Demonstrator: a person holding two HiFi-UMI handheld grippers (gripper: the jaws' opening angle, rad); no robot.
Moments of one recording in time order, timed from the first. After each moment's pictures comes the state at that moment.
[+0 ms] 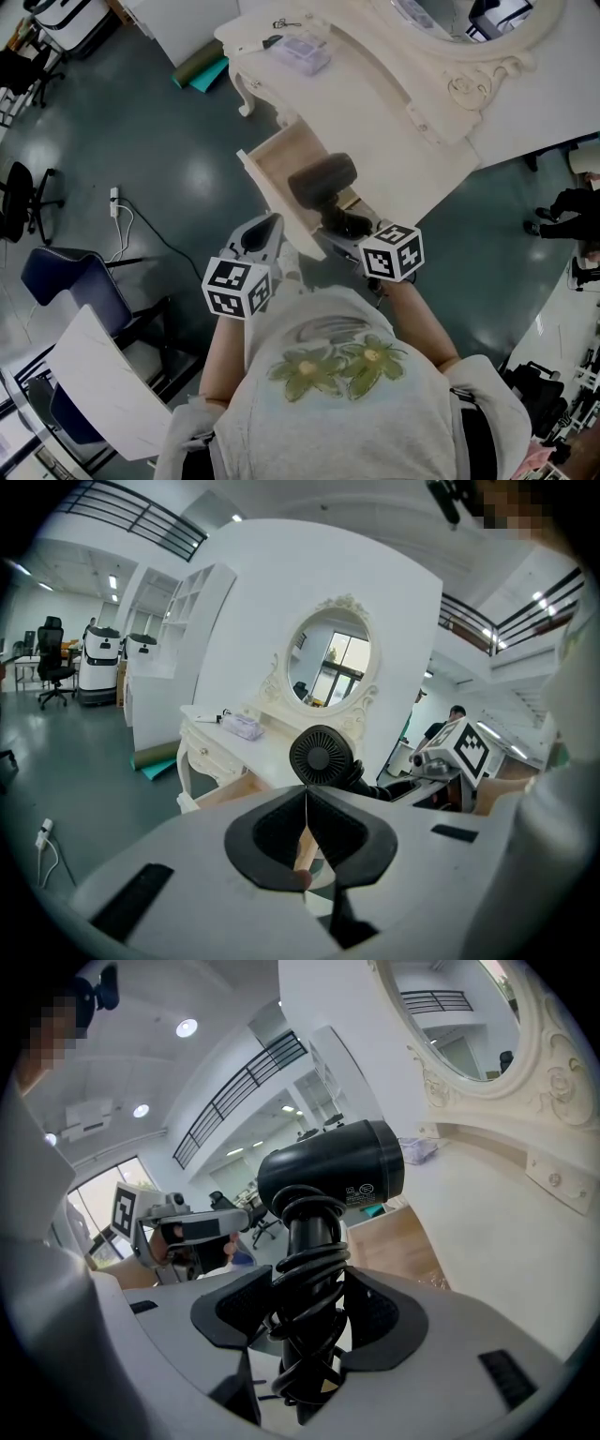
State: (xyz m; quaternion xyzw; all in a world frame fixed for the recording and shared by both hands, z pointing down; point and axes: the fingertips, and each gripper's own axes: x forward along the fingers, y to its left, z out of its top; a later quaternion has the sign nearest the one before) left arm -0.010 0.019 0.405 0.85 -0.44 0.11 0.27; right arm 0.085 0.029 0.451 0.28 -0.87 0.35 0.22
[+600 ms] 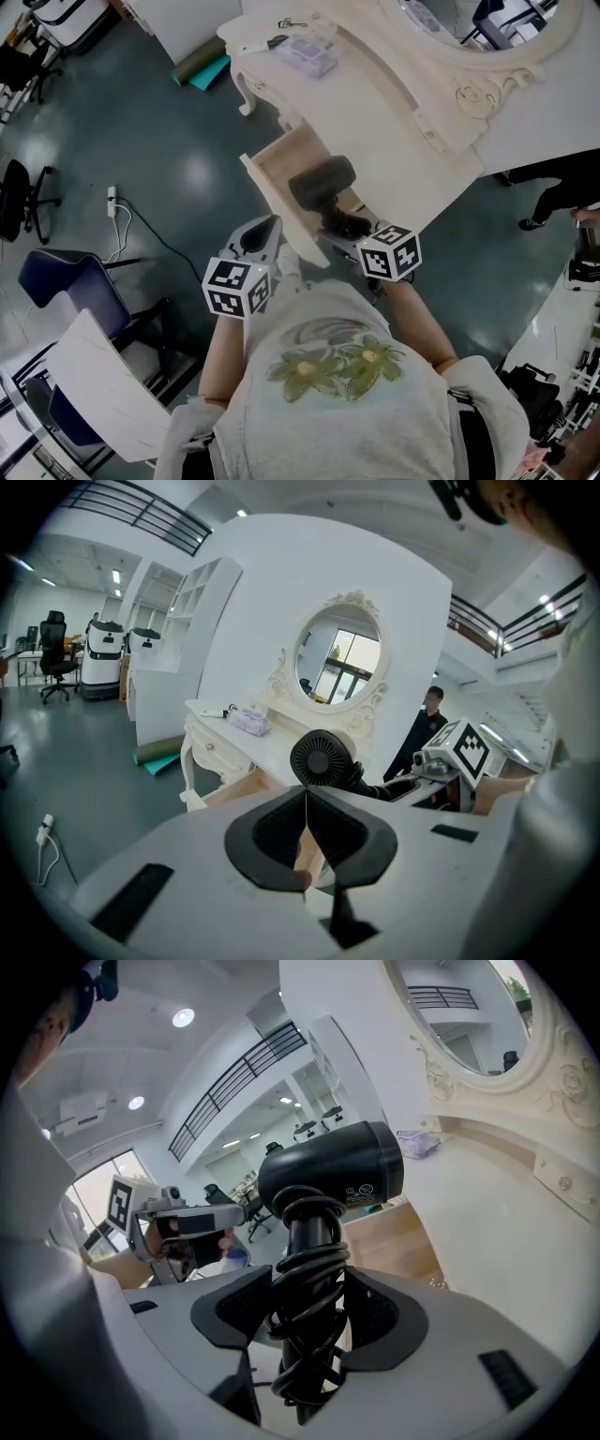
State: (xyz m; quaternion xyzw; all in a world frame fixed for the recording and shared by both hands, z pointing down) left arm -0.027 -0.001 0.422 0.84 -0.45 0.12 0.29; right arm 0.073 0.008 0.471 0.28 -0.86 0.35 0.24
